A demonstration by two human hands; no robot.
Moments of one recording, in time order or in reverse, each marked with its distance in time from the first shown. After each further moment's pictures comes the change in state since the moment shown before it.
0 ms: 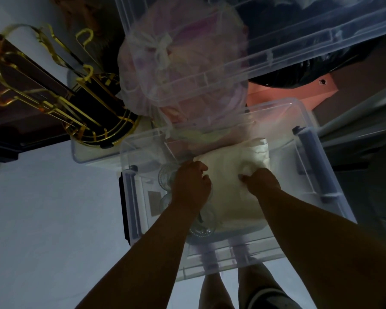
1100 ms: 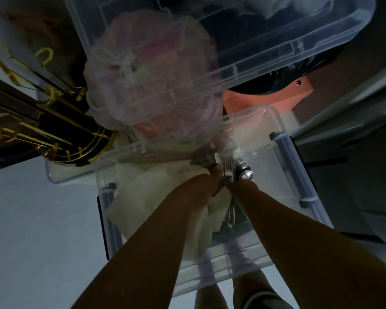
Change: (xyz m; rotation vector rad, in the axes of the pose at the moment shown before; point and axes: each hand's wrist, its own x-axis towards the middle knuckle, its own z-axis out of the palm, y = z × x) left_hand 0.030 0.068 0.008 -0.181 -0.664 -0.460; right_hand -0.013 -0.006 -0.020 0.510 -0.284 0.187
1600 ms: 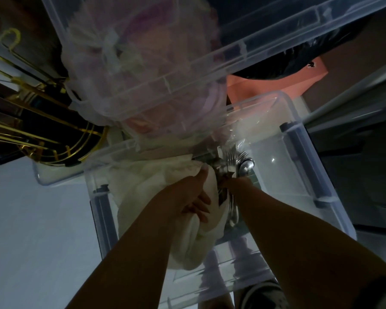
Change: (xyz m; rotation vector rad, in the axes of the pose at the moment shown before) left_hand 0.018 -0.030 -0.018 -0.218 -0.196 -0.273; right_hand 0.036 0.005 0.031 0.173 -0.116 0.157
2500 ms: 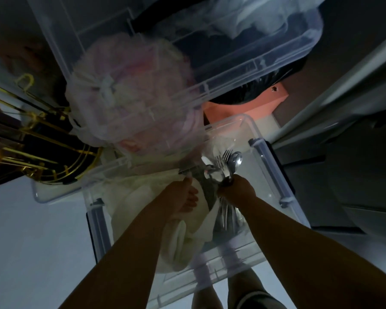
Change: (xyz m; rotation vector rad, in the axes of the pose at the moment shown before) left_hand -0.002 0.008 0.010 -0.196 0.137 0.230; right_hand -0.052 0.000 -0.052 -0.424 0.163 -0.424
